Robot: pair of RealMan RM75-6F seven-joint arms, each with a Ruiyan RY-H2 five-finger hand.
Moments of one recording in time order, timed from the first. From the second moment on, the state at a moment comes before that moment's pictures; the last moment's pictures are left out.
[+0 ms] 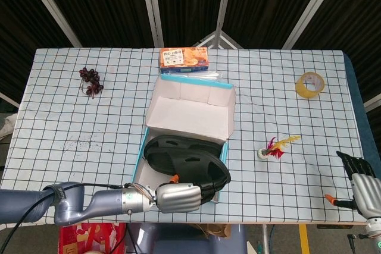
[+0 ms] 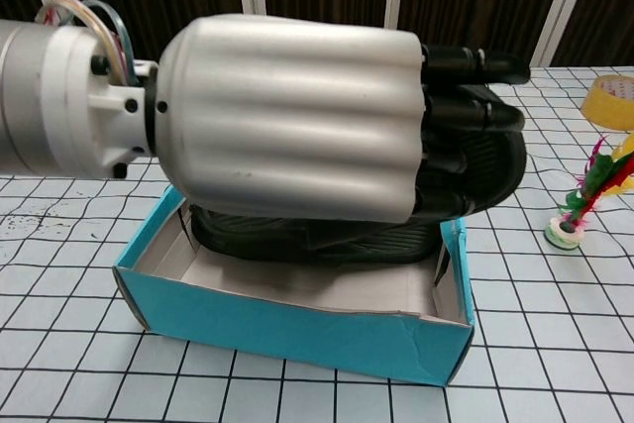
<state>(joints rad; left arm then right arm) -1.08 -1.32 -0.05 -1.83 1.92 0.83 1.05 0.07 -0.95 0.02 -1.75 -1.38 1.31 0.12</state>
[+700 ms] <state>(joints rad) -1.07 -1.36 -0.04 -1.77 1.94 0.79 0.98 0.07 -0.95 0.02 -1.75 -1.38 1.30 0.12</state>
